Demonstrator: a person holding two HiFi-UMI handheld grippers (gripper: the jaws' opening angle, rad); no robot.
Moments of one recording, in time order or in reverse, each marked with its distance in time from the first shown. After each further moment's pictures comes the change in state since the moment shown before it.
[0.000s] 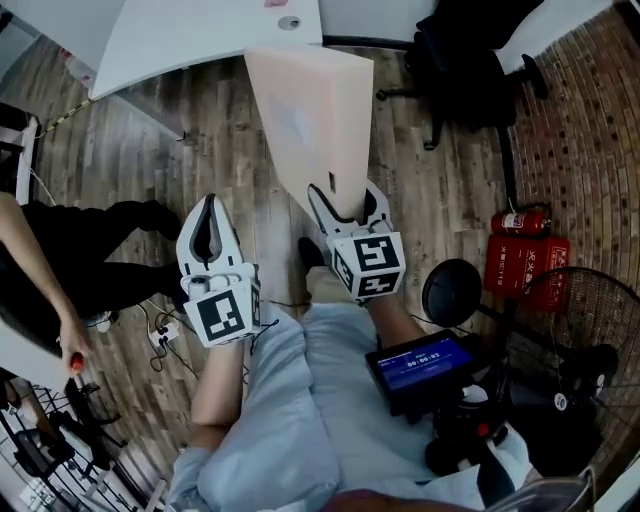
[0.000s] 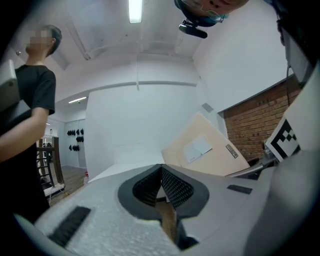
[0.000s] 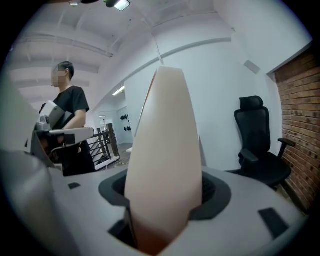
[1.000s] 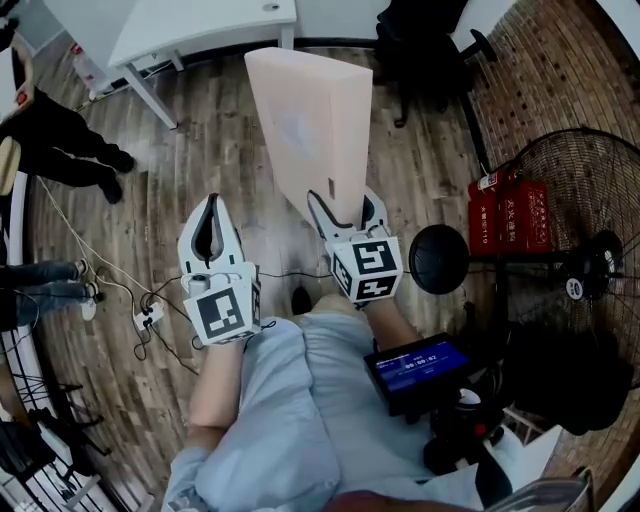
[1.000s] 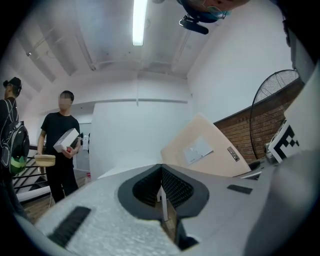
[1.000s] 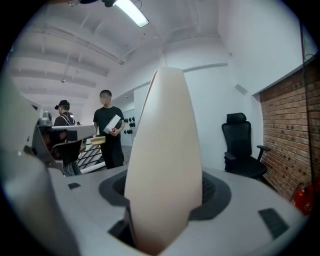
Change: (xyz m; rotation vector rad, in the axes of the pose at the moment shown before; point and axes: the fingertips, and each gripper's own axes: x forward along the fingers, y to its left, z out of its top) left arm -0.309 -0.055 0.022 -0.031 -0.097 -0.047; right arm -0.287 0.122 -0.079 -0.062 -0.078 -0.058
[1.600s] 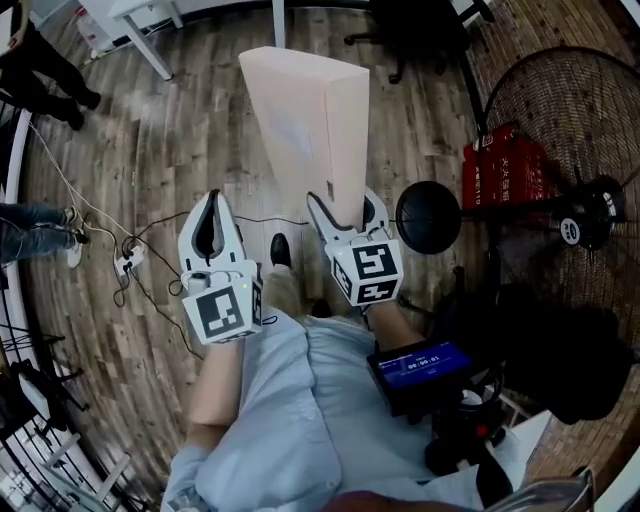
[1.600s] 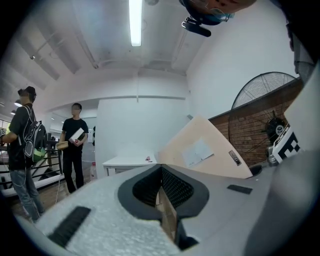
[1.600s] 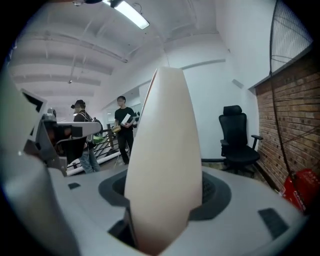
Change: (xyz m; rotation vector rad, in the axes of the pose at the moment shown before) left arm -0.168 -0.129 -0.025 -0.039 0.079 0.032; right arm -0.192 -0.006 -0.100 0.004 0.073 0.063
